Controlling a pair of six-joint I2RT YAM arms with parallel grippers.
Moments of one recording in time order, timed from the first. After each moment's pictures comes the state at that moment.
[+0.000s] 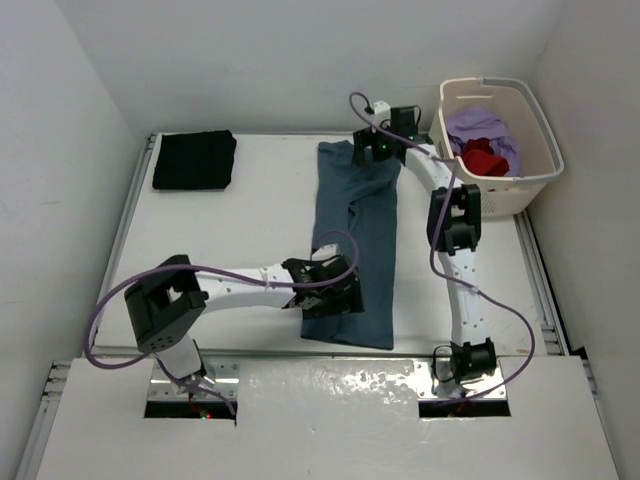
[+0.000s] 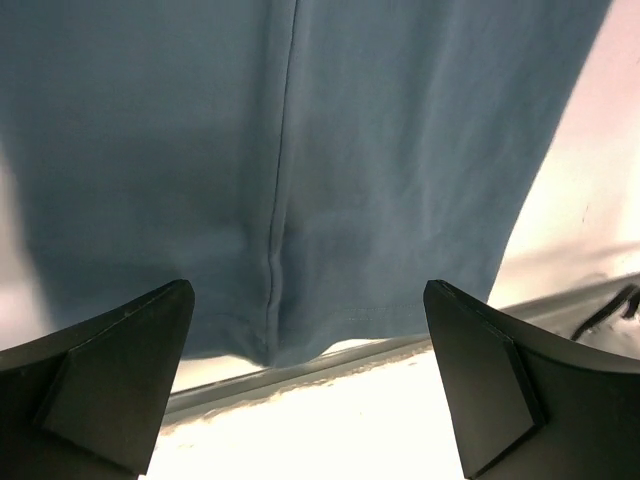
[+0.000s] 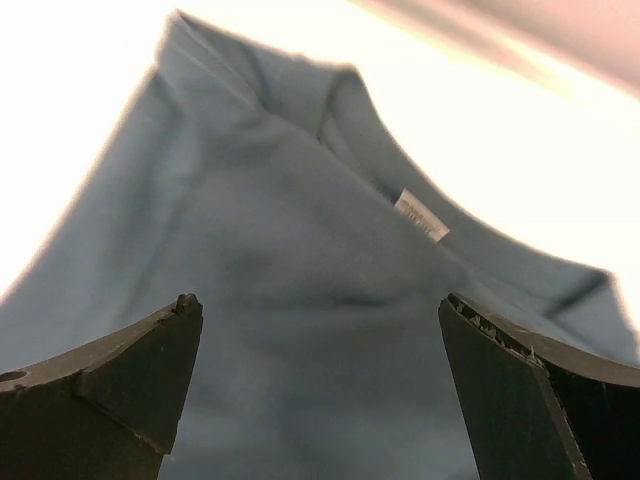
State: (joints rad) left arm -1.08 1.65 0.96 -0.40 -0.14 -1.17; right arm 0.17 2.63 2.28 -0.33 -0.36 -0.16
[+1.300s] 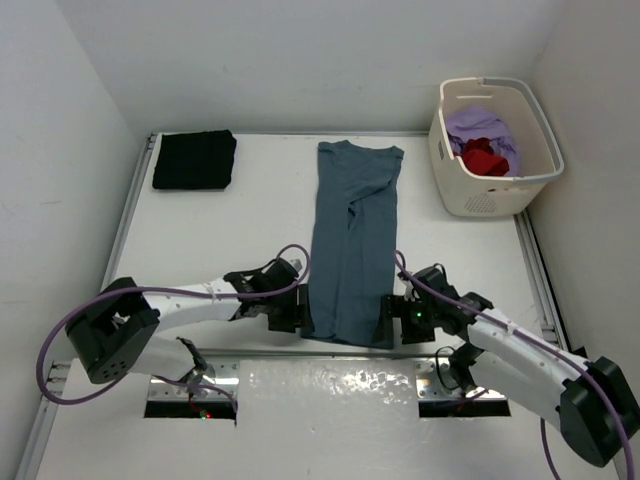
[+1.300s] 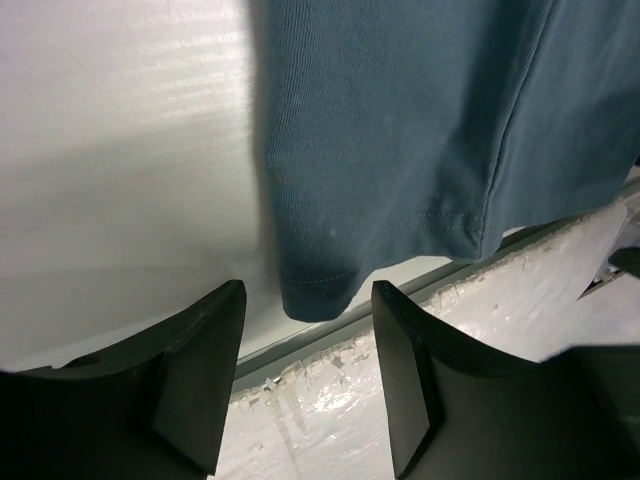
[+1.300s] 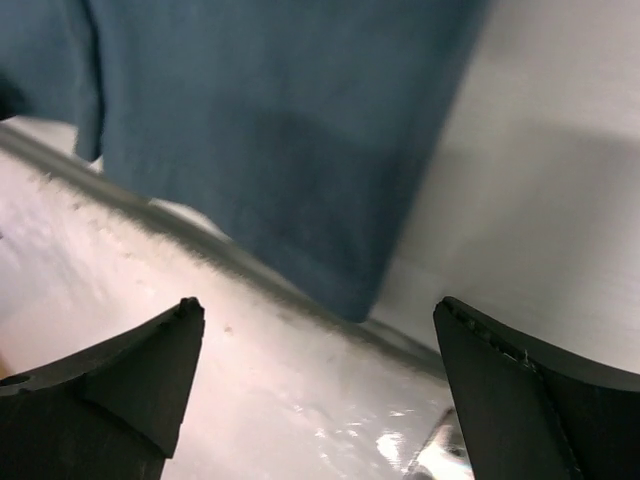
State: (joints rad) left arm -0.86 1.34 0.54 -0.28 0.19 -0.90; right arm 0.56 0.87 0.28 -0.52 -0.33 0.58
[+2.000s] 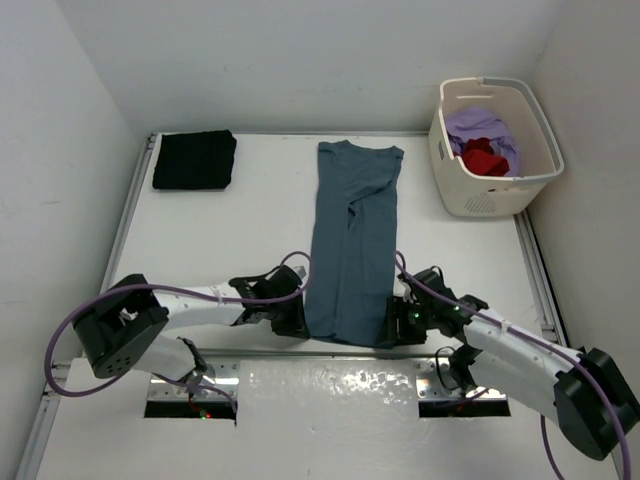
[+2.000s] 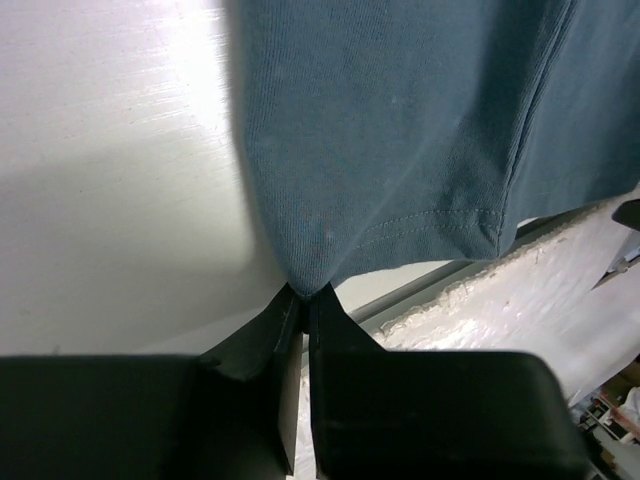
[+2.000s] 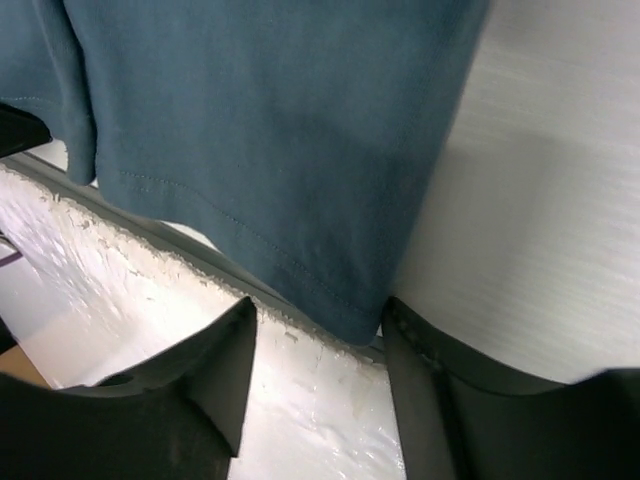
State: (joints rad) left arm -0.90 1.38 0.50 -0.19 0.20 -0.92; right arm 0.59 0.91 0.23 -0.41 -0.35 0.67
